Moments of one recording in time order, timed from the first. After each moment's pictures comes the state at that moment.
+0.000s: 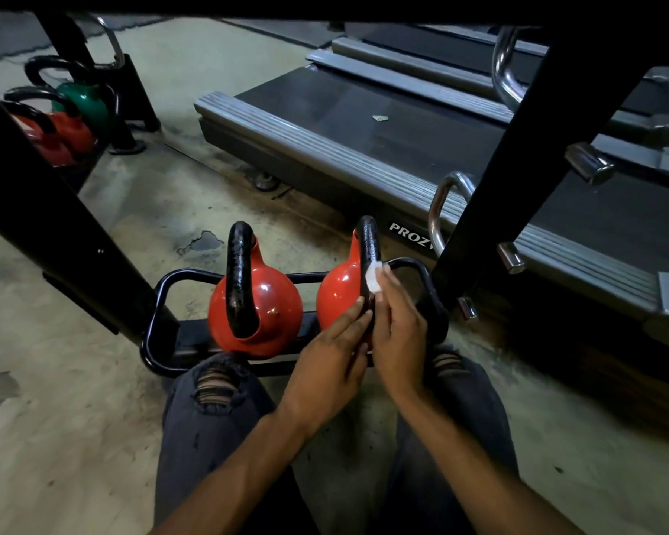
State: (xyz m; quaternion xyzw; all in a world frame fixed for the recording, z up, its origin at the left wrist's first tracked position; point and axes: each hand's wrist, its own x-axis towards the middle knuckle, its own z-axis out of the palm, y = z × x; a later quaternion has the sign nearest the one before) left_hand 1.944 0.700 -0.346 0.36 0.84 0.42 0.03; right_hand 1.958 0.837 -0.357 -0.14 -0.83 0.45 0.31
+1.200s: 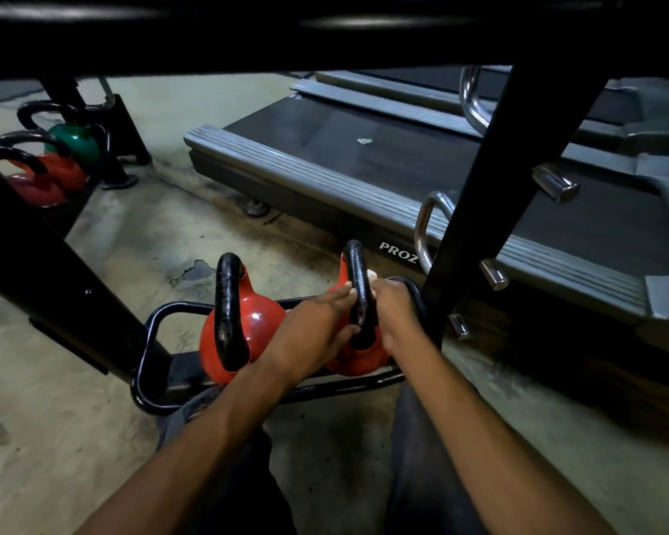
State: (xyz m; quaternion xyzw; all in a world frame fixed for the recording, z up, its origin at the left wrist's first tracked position) left_hand 1.869 0.717 -0.295 0.42 0.87 0.25 0.03; right_hand 1.881 0.869 -0.318 -0.31 -0.55 0.77 0.10
